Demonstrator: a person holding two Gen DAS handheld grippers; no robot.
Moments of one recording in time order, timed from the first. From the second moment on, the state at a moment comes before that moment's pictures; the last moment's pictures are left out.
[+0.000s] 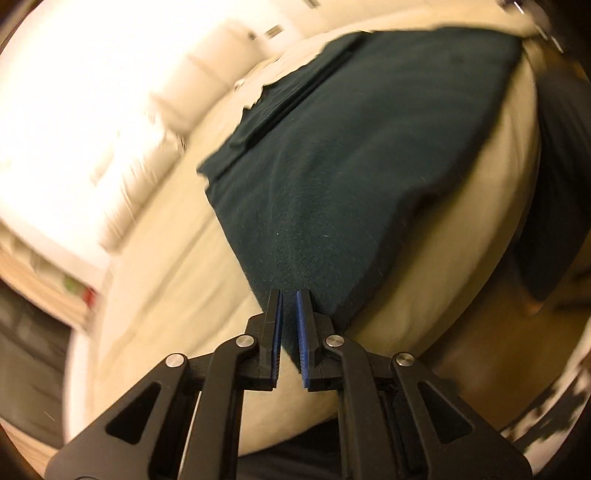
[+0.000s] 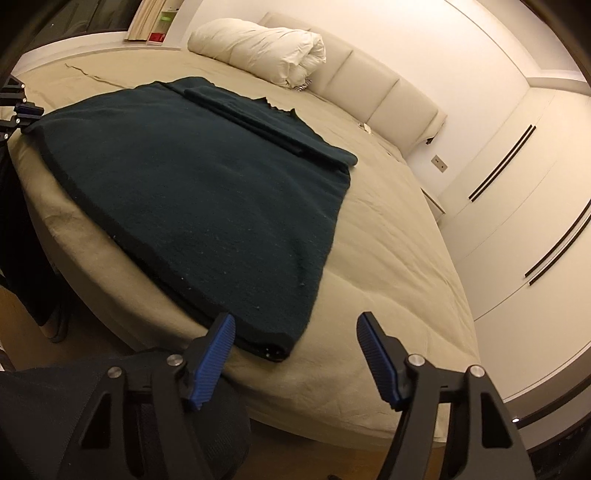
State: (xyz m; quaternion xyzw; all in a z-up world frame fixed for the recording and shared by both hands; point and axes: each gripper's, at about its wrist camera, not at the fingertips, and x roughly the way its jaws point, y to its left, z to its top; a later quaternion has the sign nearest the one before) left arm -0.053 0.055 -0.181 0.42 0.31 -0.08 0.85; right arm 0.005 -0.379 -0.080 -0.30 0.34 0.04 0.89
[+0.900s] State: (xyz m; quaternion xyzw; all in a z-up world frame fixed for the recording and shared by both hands) left arm -0.011 0.192 -0.154 -0.19 0.50 -0.20 0.82; right arm 0.021 -0.450 -0.068 0.05 0.41 0.09 0.91
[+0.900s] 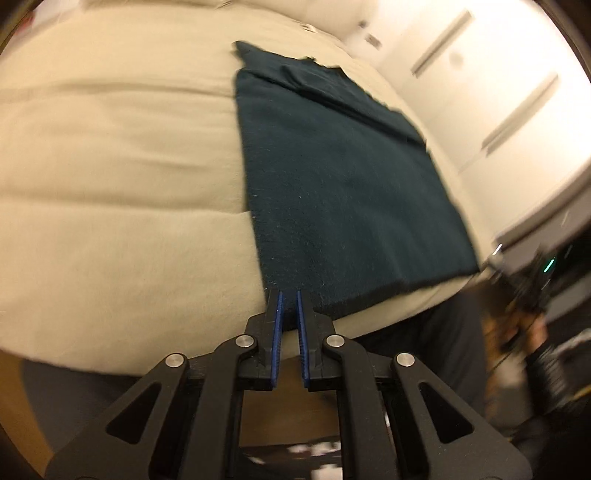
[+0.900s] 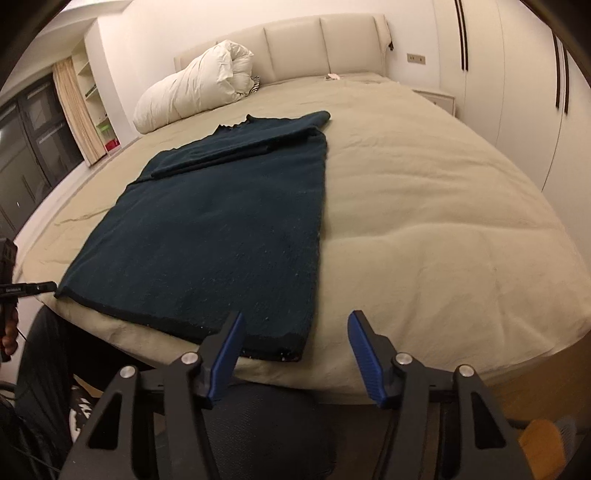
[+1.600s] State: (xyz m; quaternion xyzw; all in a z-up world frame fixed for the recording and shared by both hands) left arm 0.028 0.219 -0.189 -0.43 0.52 -0.25 0.70; right arm 0.048 -0.472 -0.100 0.26 0.47 0.14 0.83
